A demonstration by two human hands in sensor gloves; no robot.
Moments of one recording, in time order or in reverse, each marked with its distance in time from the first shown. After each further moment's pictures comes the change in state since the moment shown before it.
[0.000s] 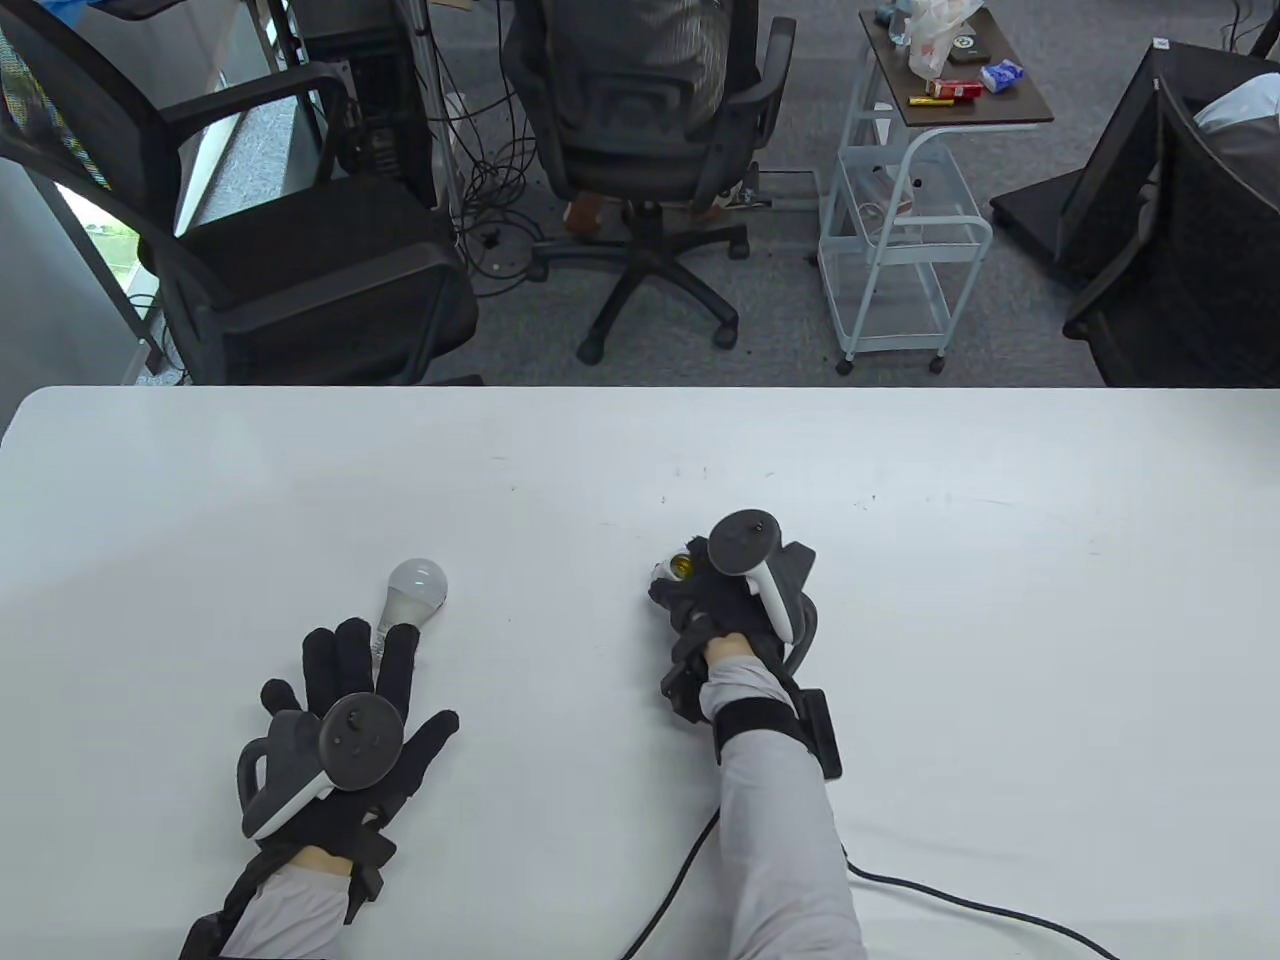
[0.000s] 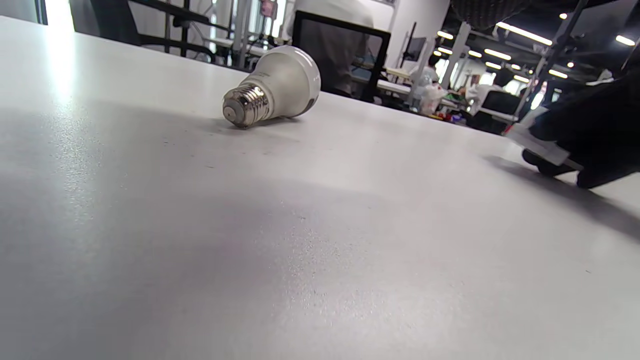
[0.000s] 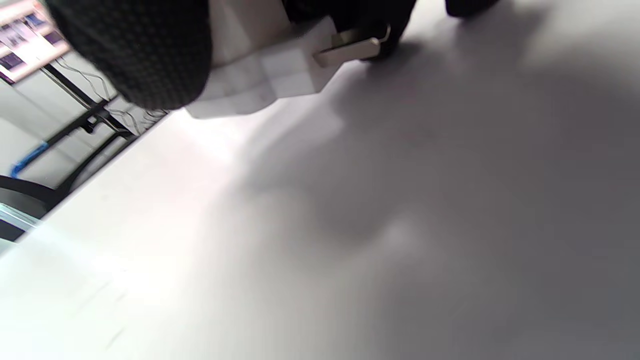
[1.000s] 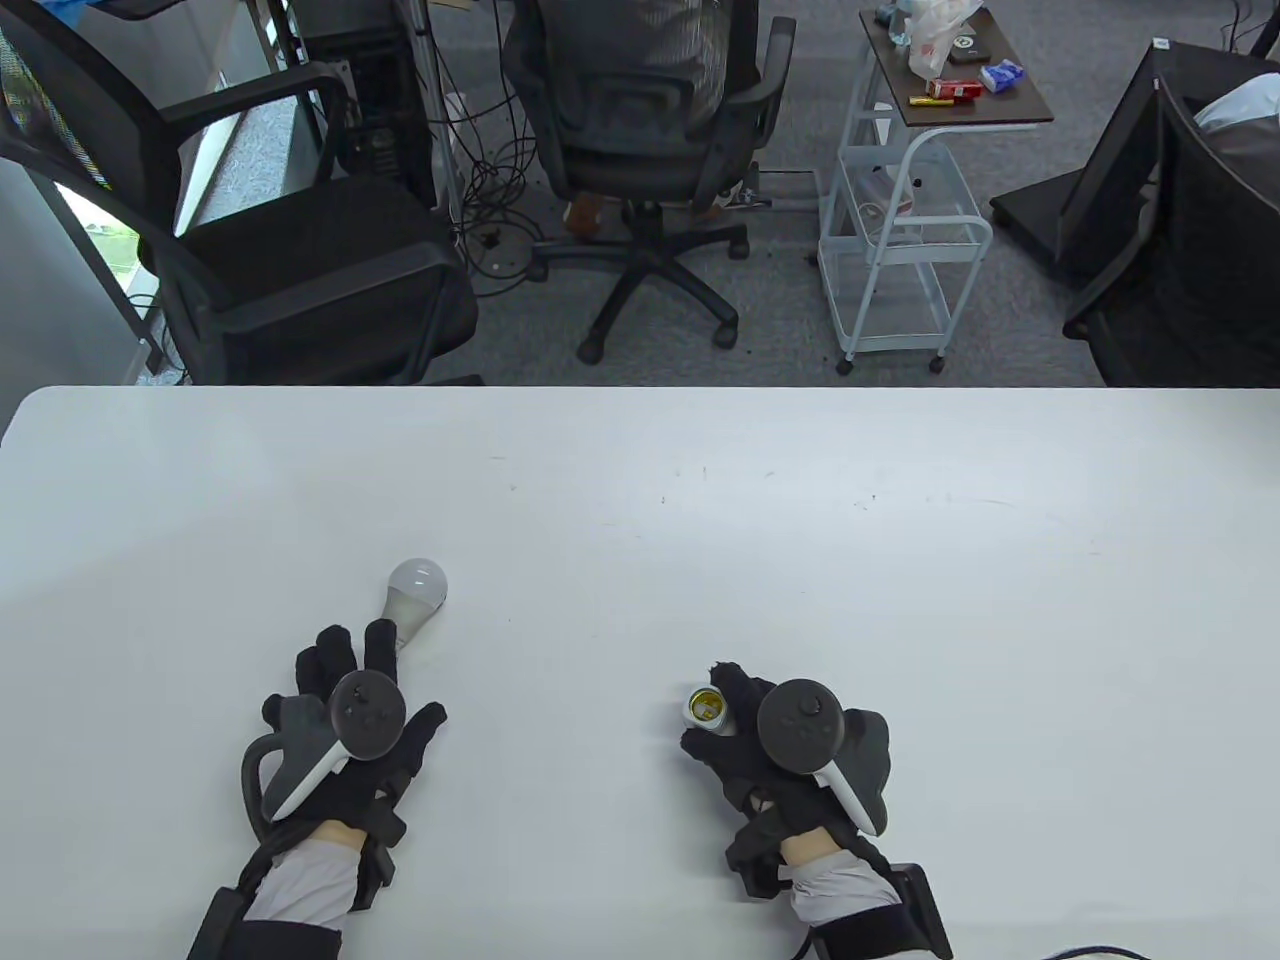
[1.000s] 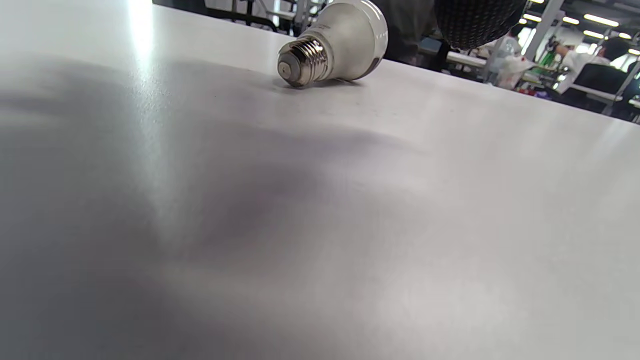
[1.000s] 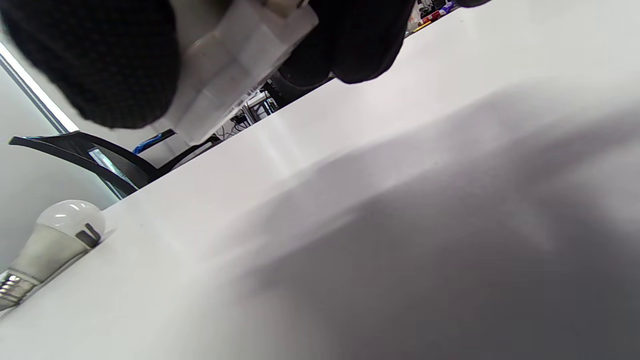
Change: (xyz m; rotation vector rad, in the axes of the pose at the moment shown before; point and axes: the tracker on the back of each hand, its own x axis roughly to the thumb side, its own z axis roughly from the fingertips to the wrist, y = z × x) left_hand -0.011 -0.012 -0.032 -0.092 0.208 -0.001; right_hand -0.038 -0.007 0.120 -0.120 -0.277 0.139
